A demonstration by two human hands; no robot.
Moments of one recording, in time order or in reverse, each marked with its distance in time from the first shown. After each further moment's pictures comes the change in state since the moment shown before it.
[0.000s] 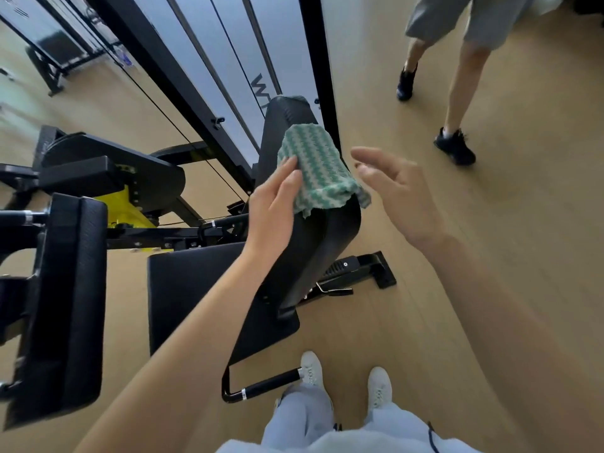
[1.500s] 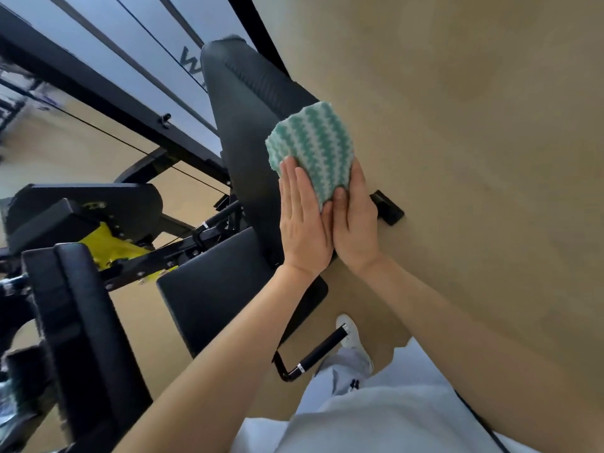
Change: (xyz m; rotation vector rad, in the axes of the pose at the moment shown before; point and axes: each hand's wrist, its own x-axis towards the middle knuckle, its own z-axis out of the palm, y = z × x) left_hand -0.046 -0.127 0.011 0.658 -0.086 0.837; right_hand -0.074 0.094 0.138 0.015 0.568 -0.118
